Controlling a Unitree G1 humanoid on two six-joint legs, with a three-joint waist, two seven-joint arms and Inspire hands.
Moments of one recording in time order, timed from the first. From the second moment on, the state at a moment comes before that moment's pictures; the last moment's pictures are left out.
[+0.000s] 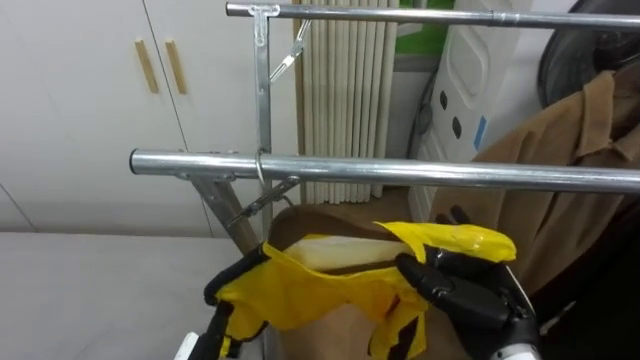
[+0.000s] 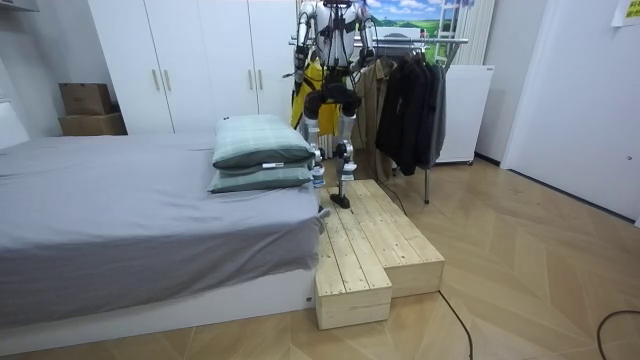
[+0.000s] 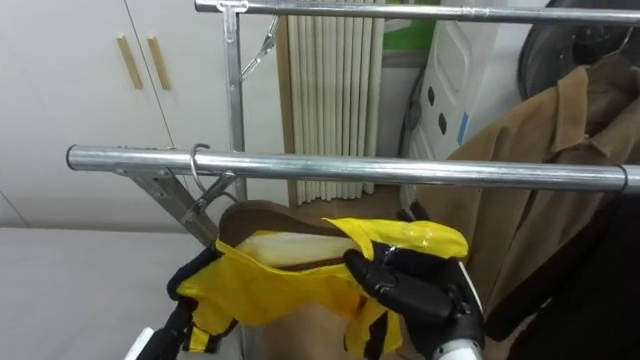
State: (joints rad) left arm 0.27 0.20 -0.17 0.20 0.09 -0.08 0.06; right arm 0.14 -0.20 0.06 0.11 0.82 -0.06 0.11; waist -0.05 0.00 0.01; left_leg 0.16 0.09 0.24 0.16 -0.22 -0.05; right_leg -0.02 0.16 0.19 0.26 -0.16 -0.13
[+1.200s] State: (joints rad) left arm 0.28 0.23 -0.16 0.23 0.08 -0.07 0.11; right arm 0.14 -0.22 0.02 0.94 0.67 -0.06 0.29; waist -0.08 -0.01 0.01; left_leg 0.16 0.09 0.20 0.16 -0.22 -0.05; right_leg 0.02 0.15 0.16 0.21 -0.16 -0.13
